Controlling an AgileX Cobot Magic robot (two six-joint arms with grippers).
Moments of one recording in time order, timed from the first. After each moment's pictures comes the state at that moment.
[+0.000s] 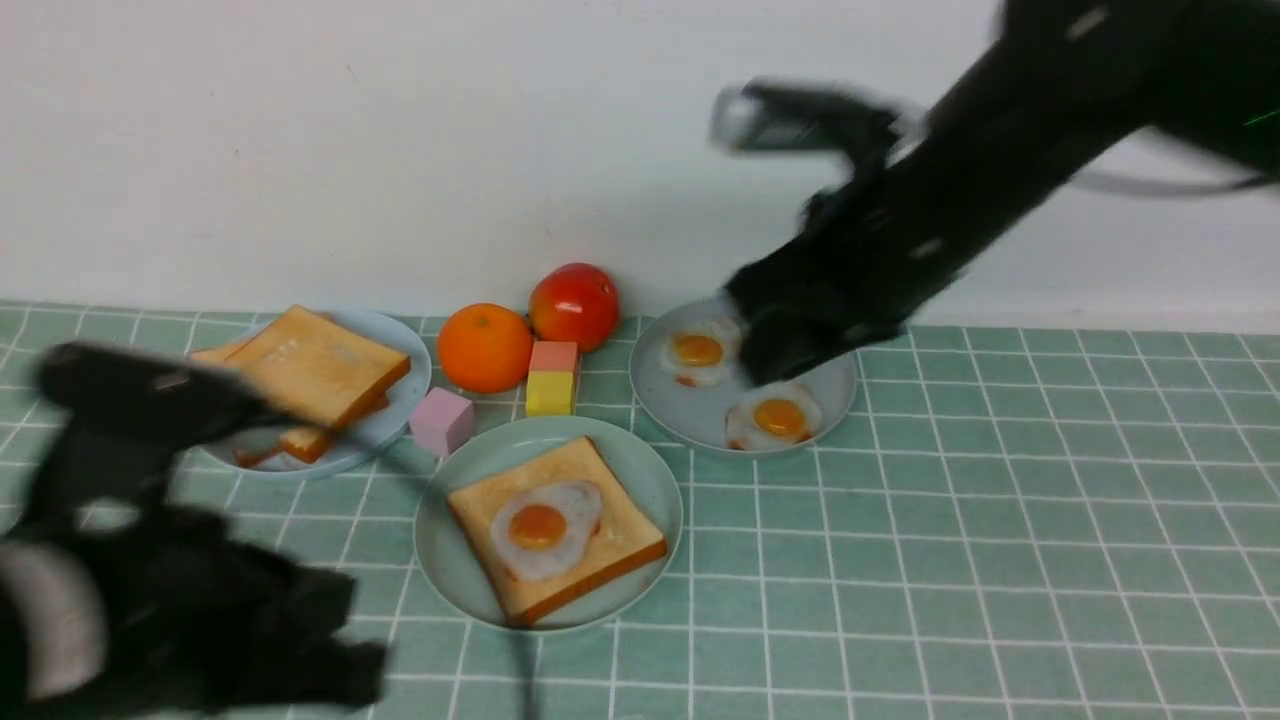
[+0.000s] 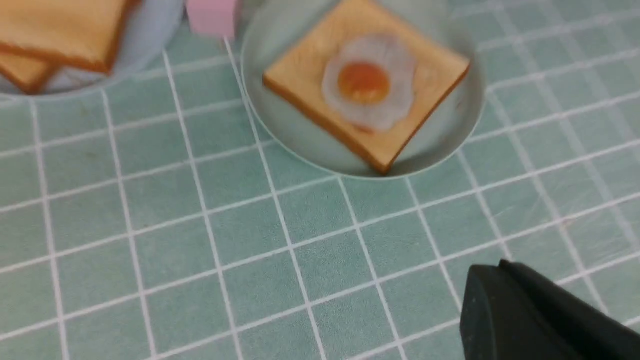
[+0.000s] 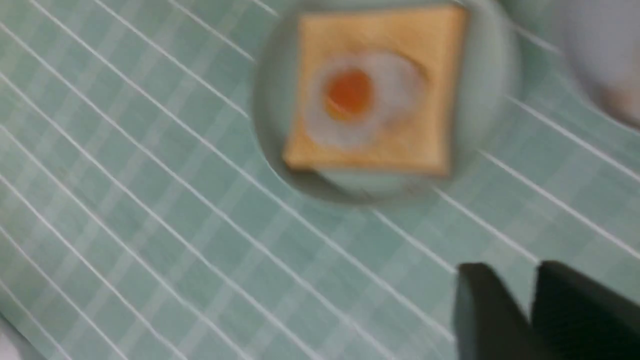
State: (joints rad) right arm 0.43 1.69 -1.65 0.35 1.14 -0.14; left arm -0.63 1.02 -0.70 0.22 0.56 -0.44
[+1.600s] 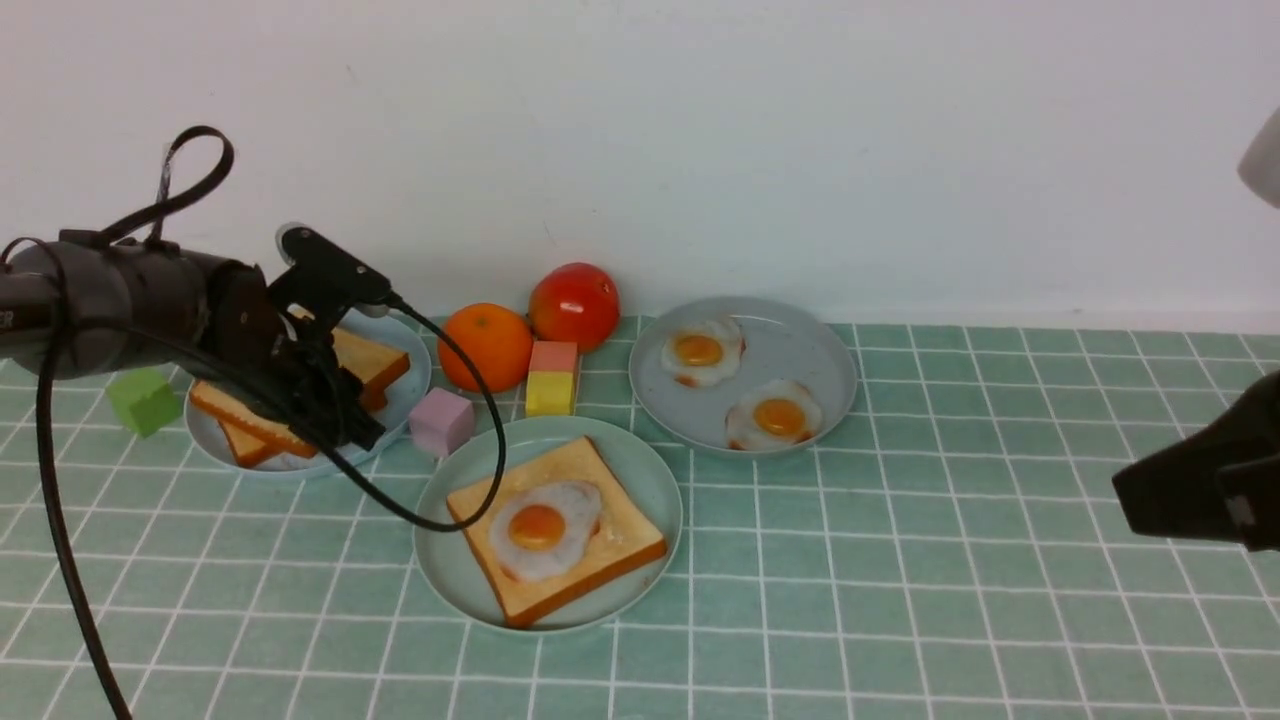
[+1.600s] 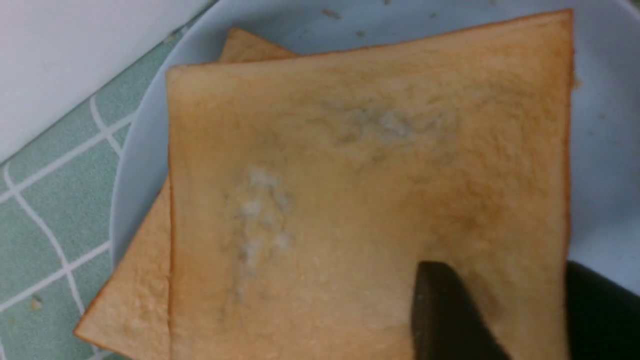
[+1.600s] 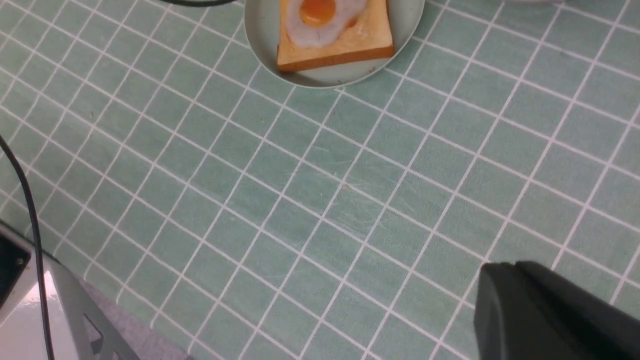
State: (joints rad) right arm 0.43 0.99 -1.14 0.30 1.12 -0.03; left arm -0.09 2.02 -1.33 0.14 0.30 0.37
